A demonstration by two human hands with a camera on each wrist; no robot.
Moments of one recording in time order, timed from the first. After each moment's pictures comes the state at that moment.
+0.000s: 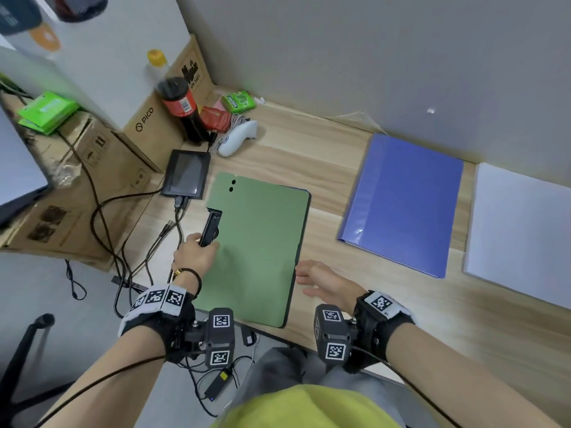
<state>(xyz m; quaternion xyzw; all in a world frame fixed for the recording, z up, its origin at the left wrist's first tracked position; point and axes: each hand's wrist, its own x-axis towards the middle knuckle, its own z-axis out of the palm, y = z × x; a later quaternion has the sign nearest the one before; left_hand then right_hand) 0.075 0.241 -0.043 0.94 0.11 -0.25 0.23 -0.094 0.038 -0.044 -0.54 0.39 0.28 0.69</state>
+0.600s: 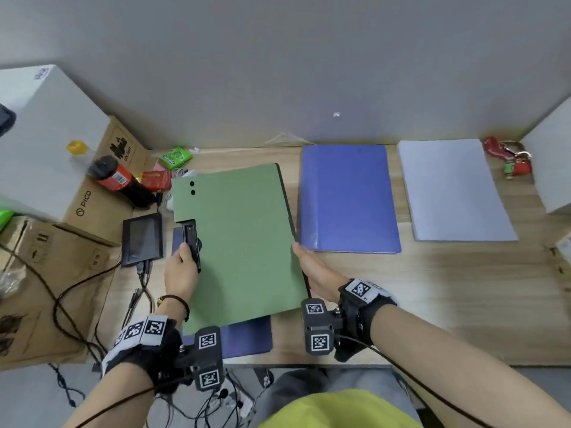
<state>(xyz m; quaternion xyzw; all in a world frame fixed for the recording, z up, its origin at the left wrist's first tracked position) 0.064 0.158 0.011 0.92 -0.05 -0.15 0.36 -0.111 -0.005 -0.021 -0.49 0.42 0.07 0.76</state>
